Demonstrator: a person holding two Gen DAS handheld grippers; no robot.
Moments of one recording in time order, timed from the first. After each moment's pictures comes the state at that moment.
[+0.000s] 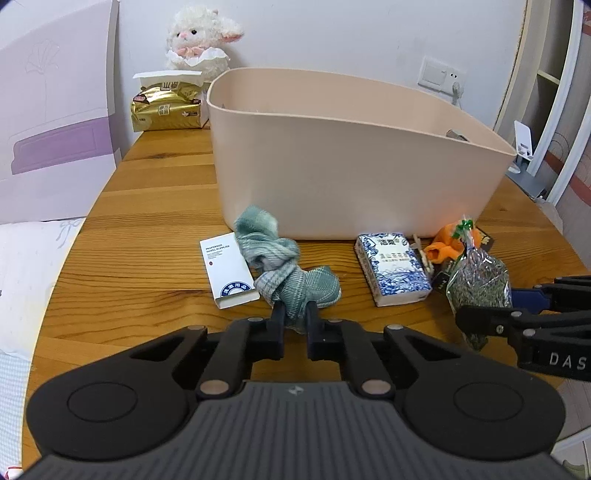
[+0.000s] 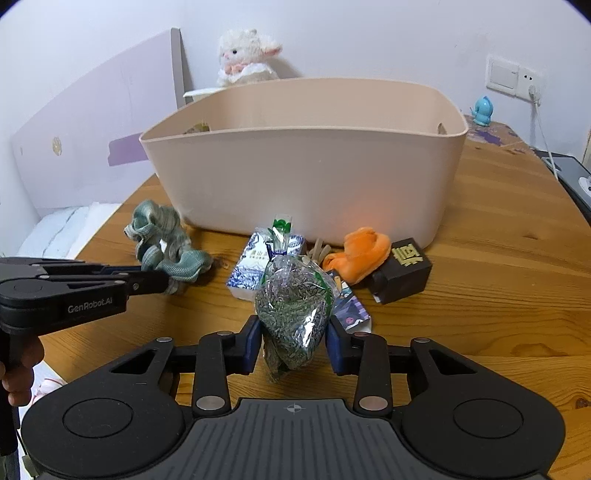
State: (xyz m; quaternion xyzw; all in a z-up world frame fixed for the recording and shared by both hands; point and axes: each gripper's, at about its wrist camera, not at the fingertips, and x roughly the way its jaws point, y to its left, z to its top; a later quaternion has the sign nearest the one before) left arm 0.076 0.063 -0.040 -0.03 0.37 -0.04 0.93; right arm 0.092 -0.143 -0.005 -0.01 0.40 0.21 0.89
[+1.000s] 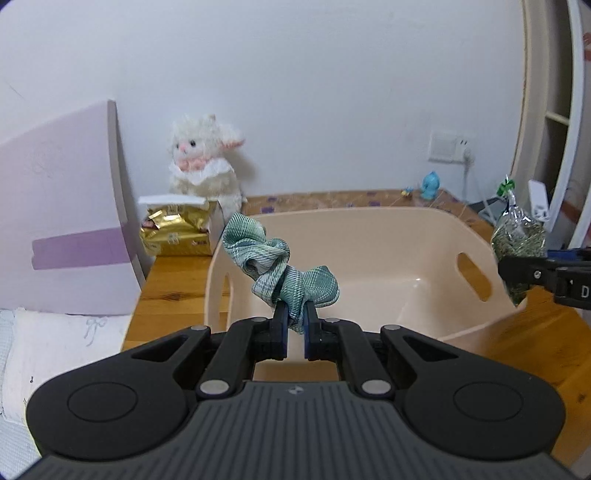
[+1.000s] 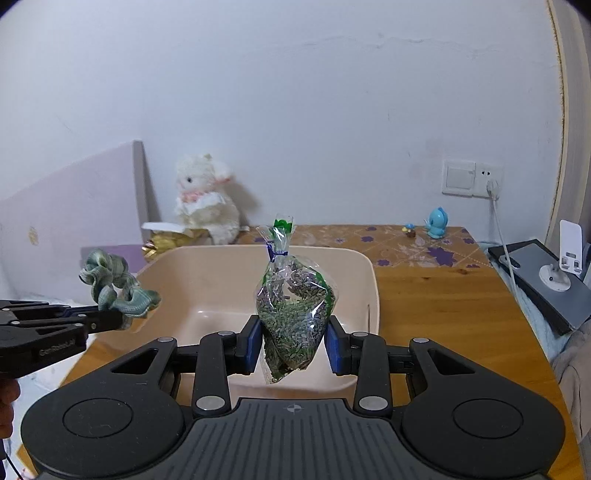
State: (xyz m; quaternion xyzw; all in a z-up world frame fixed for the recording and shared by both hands) left arm 0.150 0.035 0.055 0.02 0.29 0.00 0.96; right arm 0.176 -0.170 0.094 0.00 0.29 0.16 0.94
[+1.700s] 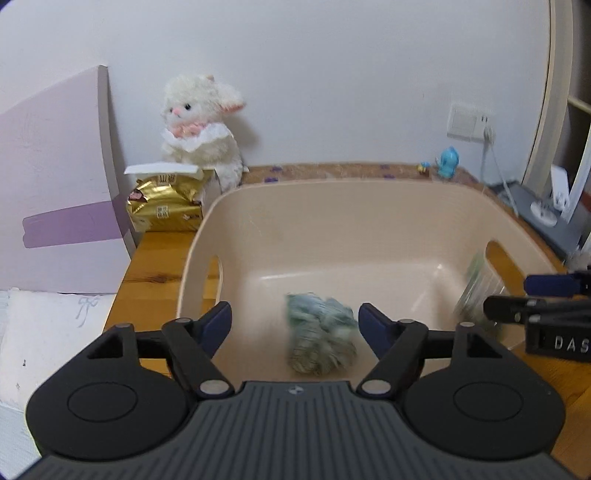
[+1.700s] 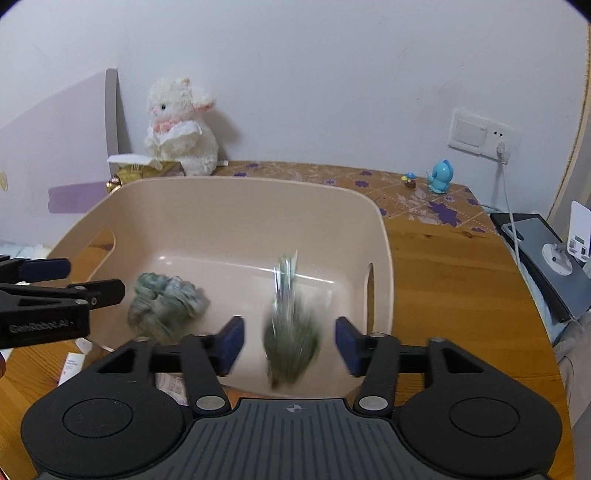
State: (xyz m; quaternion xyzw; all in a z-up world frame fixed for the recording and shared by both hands) left arm 0.187 0.037 0.030 0.00 0.33 0.01 0.94; right arm 0.213 -0.146 0.055 -0.04 0.36 0.13 0.92
